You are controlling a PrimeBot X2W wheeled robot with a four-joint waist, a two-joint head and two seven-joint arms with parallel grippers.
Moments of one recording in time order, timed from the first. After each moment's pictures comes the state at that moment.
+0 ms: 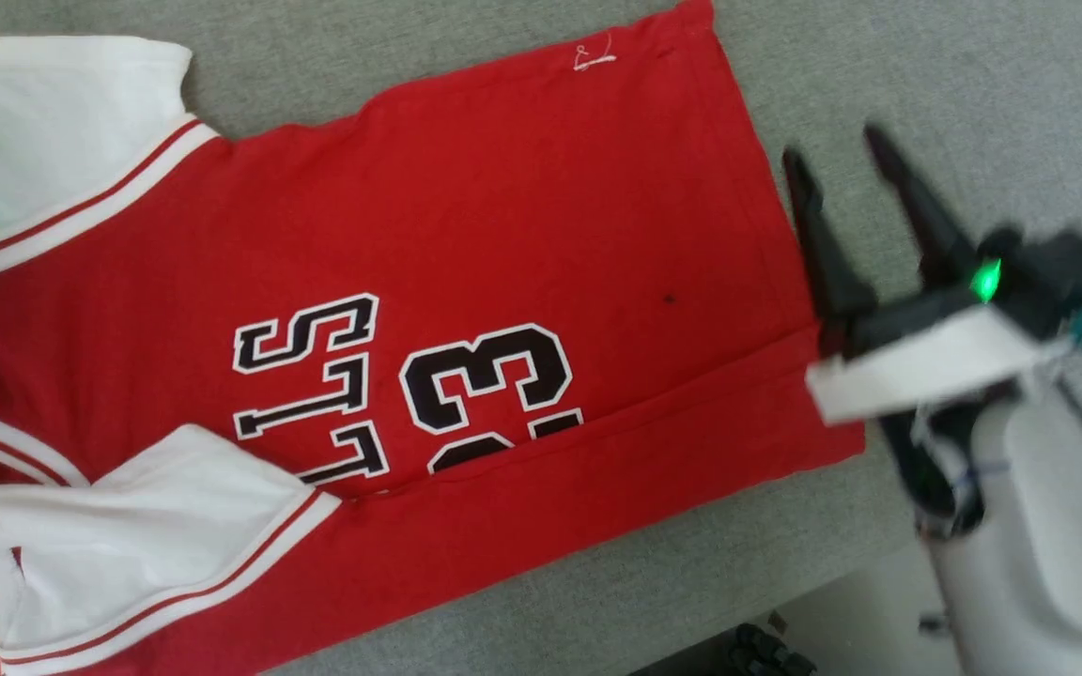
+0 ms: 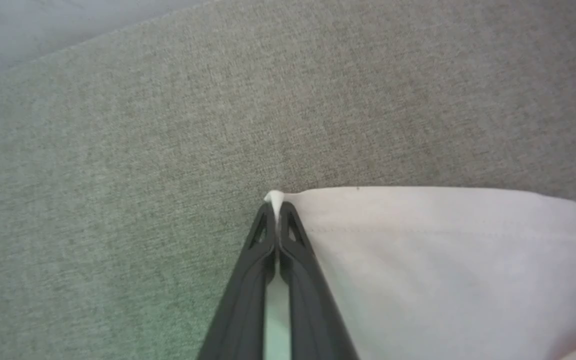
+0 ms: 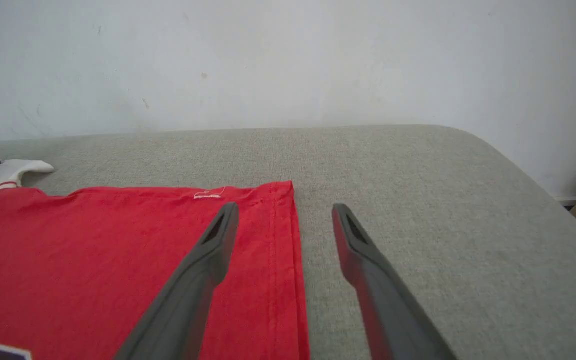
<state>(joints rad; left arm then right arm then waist) -0.96 0.76 -0.35 0.25 -0.60 0.21 0.91 -0.40 -0.10 0.16 0.05 0.28 0.13 -0.13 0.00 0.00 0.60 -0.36</state>
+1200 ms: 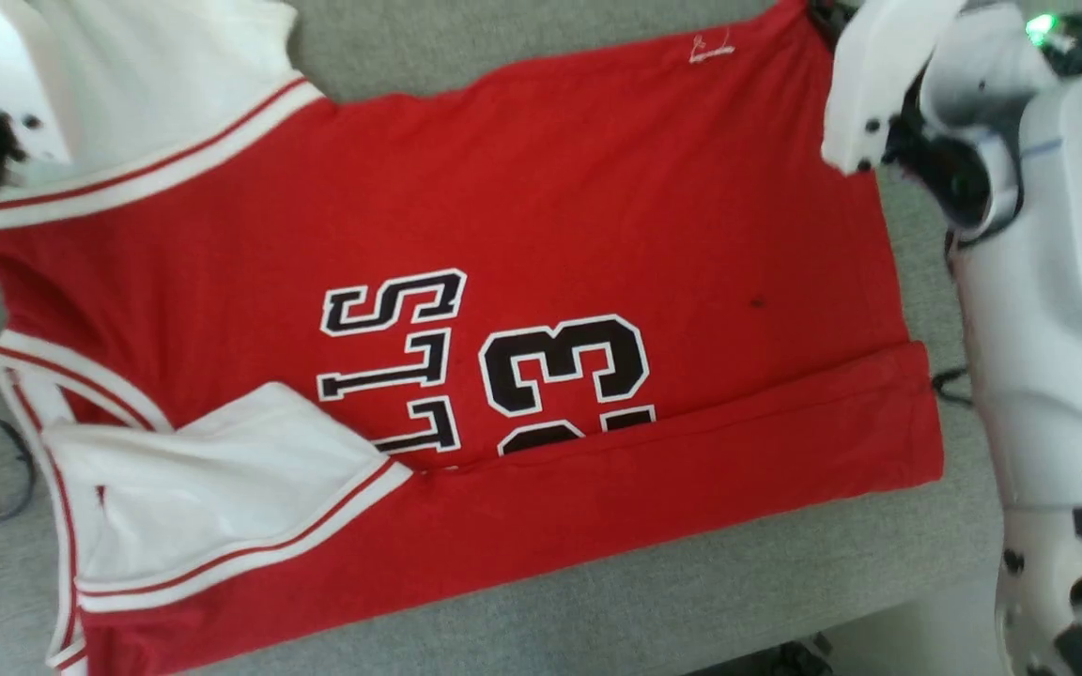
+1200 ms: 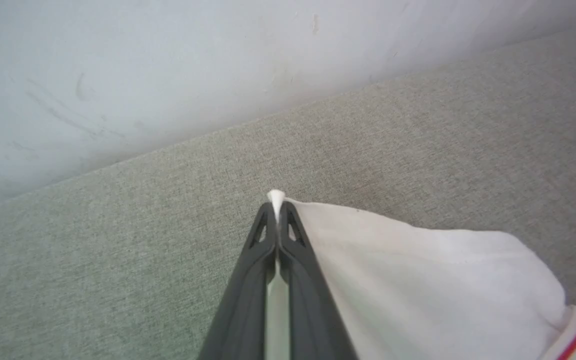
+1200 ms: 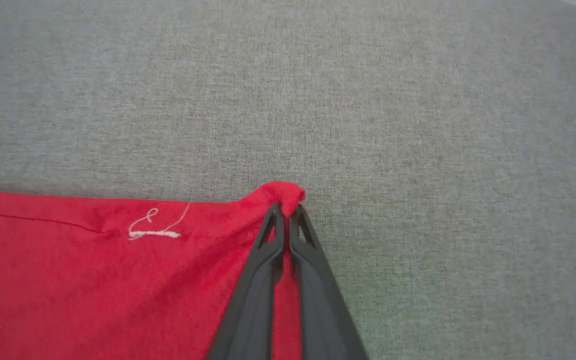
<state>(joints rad) -0.98 0.67 -0.39 0.29 -0.57 0.08 0.47 -0.98 -0.05 0.04 0.50 0.20 0.13 0.63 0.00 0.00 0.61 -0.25</state>
